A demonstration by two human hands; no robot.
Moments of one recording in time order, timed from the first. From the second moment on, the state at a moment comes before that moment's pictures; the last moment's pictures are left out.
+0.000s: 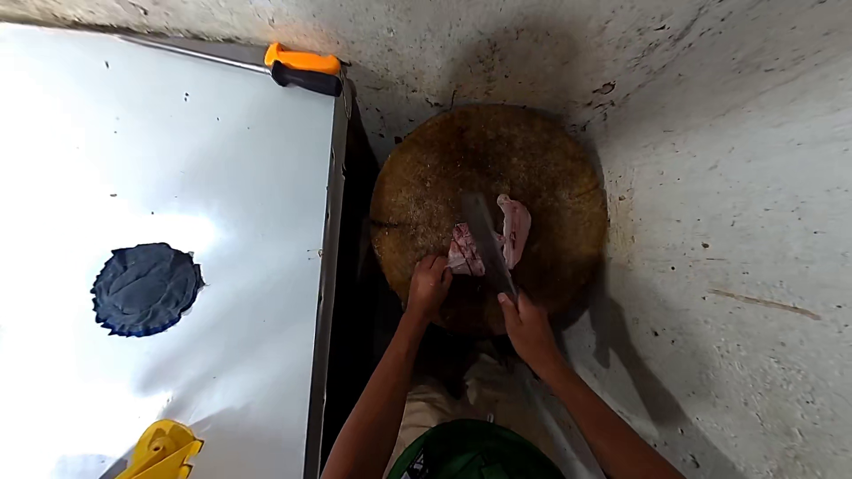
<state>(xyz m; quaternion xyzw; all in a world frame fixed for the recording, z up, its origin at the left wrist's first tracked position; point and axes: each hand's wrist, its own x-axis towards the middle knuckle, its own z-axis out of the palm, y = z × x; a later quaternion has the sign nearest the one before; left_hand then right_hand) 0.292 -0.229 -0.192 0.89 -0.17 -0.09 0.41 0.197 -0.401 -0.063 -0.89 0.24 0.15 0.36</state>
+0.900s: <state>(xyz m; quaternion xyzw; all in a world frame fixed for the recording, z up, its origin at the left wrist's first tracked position) 0.296 -0.249 -0.166 0.91 -0.04 -0.21 0.37 0.115 -0.413 -0.117 -0.87 0.31 0.02 0.38</state>
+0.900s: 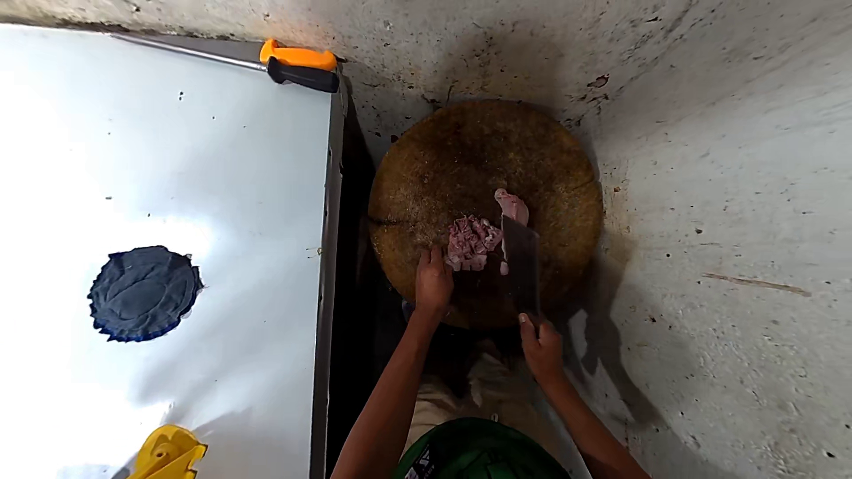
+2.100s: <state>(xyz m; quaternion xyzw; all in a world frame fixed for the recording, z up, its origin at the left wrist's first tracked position) 0.384 -0.316 -0.040 0.74 0.02 -0.31 0.60 0.106 -0.427 -0.111 -0.73 0.27 0.38 0.50</state>
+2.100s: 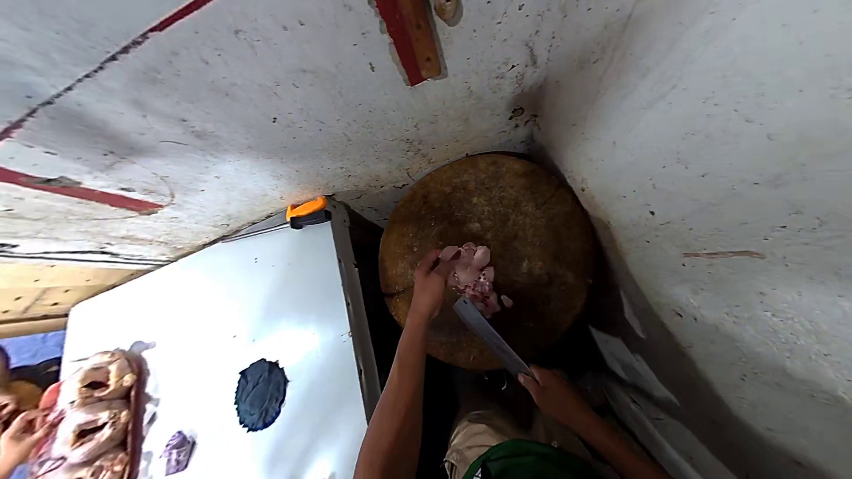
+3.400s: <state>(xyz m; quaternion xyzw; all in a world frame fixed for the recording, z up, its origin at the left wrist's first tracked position) 0.335 -0.208 -0.143 0.87 0.12 -0.24 0.41 0.101 -0.399 -0.086 -0.78 0.28 0.33 0.46</state>
